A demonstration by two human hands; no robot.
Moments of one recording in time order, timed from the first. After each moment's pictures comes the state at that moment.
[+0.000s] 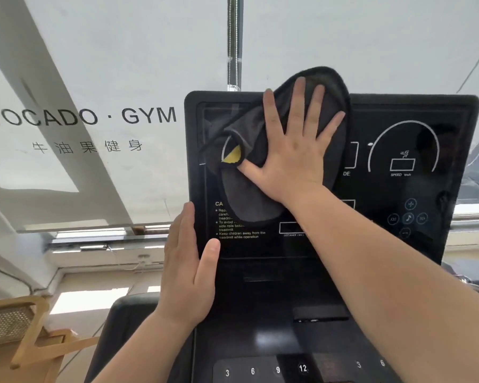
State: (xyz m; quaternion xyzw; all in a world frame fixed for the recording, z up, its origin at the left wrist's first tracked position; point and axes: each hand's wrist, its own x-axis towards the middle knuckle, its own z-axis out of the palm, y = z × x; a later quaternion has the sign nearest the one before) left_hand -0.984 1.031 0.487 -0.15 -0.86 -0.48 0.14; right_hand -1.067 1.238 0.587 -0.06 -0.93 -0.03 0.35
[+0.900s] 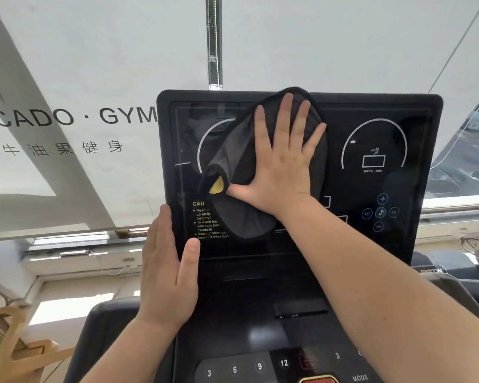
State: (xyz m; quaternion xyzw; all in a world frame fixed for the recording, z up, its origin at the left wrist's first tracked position) left_hand -0.981 1.039 0.485 -0.13 -0.86 -0.46 0.16; right_hand -1.049 1.256 0.571 -0.05 -0.94 -0.04 0.32
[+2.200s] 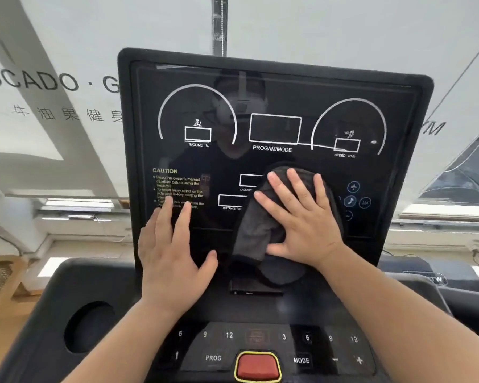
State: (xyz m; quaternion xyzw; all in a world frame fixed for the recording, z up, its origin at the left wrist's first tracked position) left_hand -0.935 1.118 0.453 -0.09 -0.95 -0.24 0.17; right_hand -0.960 1.391 0.459 0.18 -0.92 -0.12 0.31
